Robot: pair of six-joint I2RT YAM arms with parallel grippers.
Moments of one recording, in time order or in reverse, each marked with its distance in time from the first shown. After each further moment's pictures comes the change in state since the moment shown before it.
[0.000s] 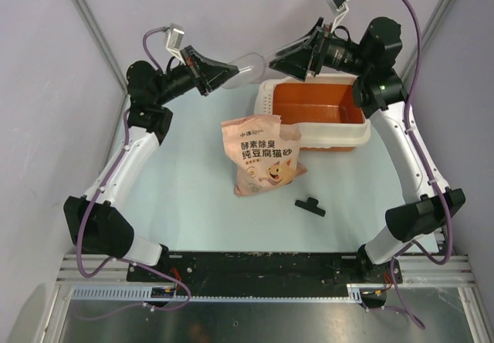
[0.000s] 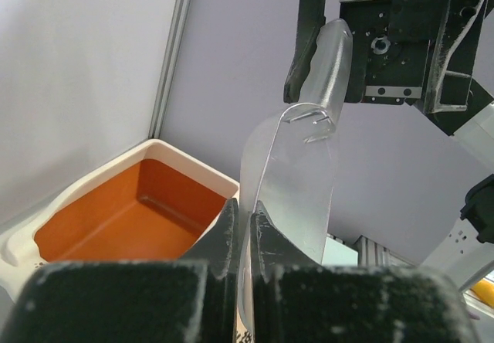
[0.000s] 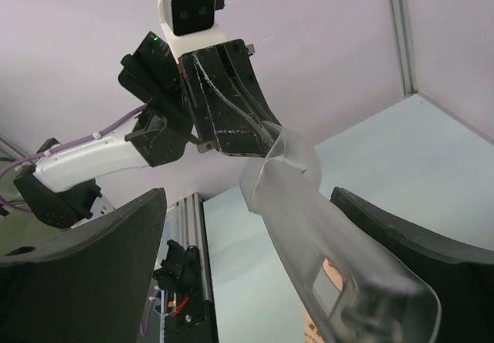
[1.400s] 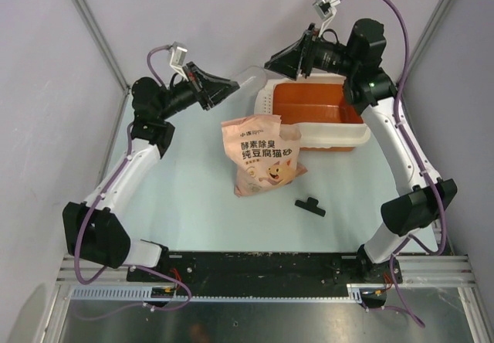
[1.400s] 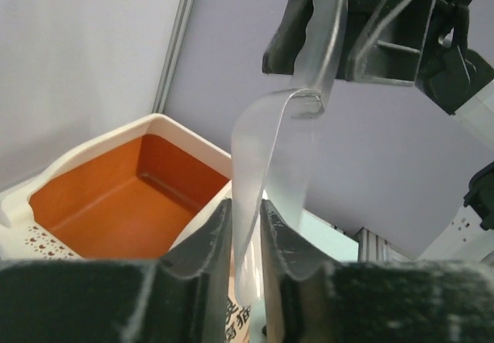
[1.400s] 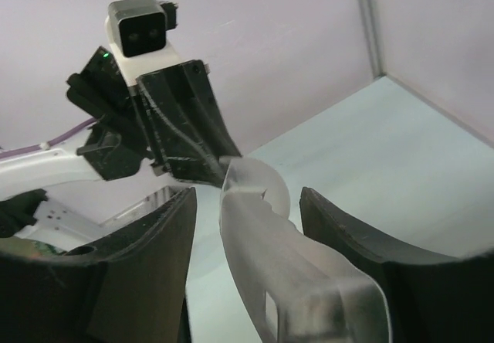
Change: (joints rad) left arm -0.010 -0.069 -0.177 0.068 -0.038 0.010; right arm 0.029 0.057 0.005 -0.053 0.065 -0.101
